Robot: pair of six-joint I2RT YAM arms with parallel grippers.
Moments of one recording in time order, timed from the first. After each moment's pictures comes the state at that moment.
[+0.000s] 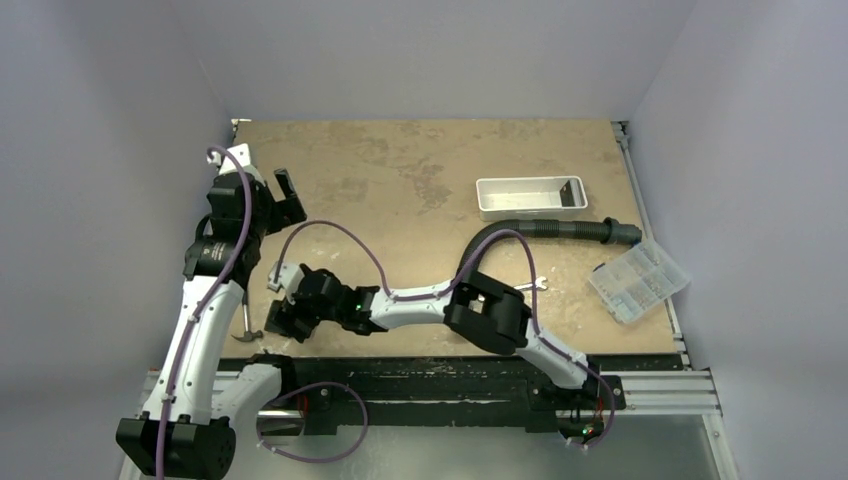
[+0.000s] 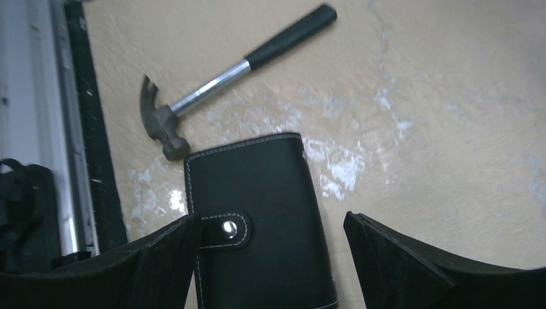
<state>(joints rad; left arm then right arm) -0.07 0.94 1.04 -0.60 -0.19 -0.32 1.29 2.32 1.66 0.23 0.04 0.09</state>
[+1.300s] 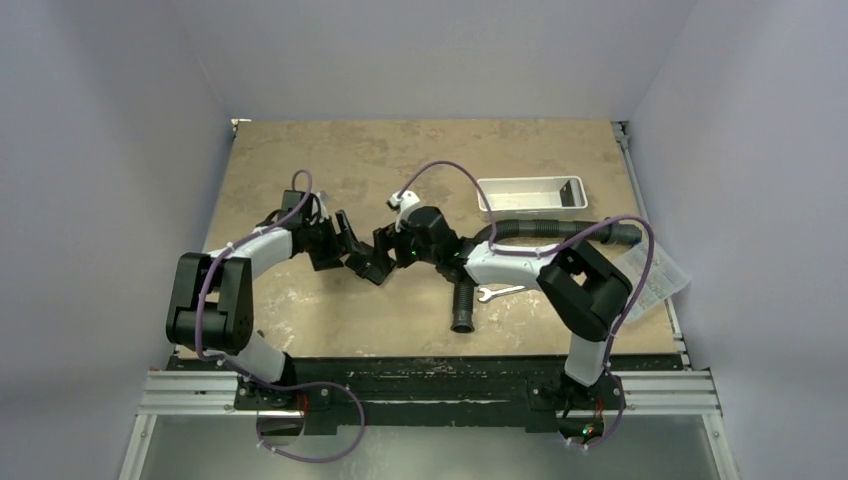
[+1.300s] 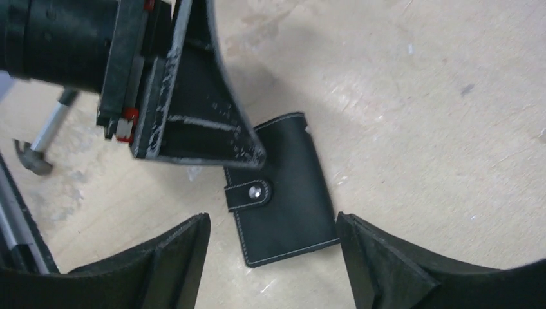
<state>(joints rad) -0.09 1.57 0.81 -0.29 0.36 -0.51 0.91 1.84 1.09 0.25 0.00 0.34</state>
